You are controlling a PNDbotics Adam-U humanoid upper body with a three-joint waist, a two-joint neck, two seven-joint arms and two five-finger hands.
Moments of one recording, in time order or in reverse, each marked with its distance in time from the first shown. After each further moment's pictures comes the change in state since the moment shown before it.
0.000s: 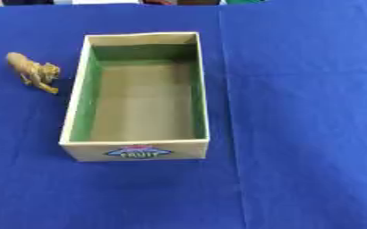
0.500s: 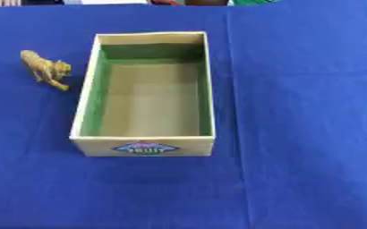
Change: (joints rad) left arm -0.001 0.111 0.000 0.000 -0.079 0.054 -0.053; right arm 0.000 0.000 0.001 0.000 -0.002 -0.001 0.003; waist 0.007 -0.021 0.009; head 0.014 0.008
